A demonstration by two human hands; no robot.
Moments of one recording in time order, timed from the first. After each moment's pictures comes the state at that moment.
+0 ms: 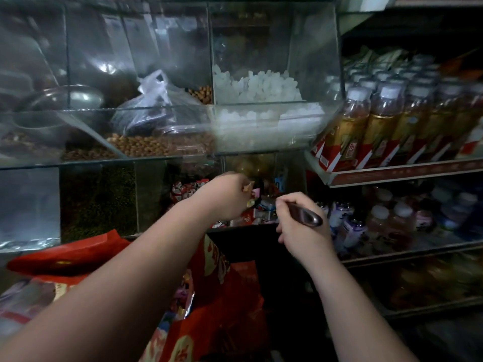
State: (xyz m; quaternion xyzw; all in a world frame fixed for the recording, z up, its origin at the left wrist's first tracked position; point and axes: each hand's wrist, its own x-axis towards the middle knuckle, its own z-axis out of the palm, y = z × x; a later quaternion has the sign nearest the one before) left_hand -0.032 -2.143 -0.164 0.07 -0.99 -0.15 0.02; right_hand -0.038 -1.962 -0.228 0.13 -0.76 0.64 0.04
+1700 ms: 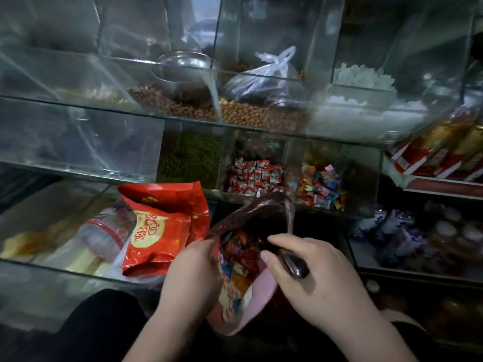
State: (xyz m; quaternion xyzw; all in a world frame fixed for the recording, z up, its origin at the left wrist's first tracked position) left_hand 0.229 -2.167 -0.252 0.33 -0.89 -0.25 0.20; right_hand 0.131 -1.988 -0.186 0.40 -0.87 0.30 -0.03
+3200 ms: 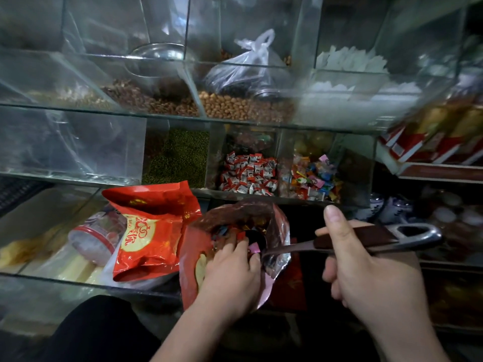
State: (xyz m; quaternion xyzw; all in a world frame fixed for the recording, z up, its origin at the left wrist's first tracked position) left_hand 0.169 -2.126 -0.280 0.31 -0.92 -0.24 -0.02; right_hand 0.120 -1.961 -0.175 0.18 -0.80 0.57 0.07
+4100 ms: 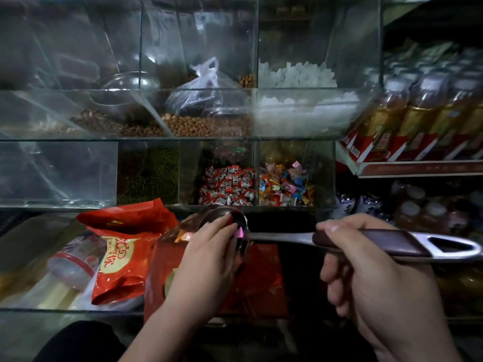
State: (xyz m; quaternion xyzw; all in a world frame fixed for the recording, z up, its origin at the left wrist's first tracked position) left_hand 0.166 -2.112 -0.227 0.14 -0.94 -0.24 0.22; right_hand 0.111 -1.909 -0.148 0.08 -0.67 0.73 -0.08
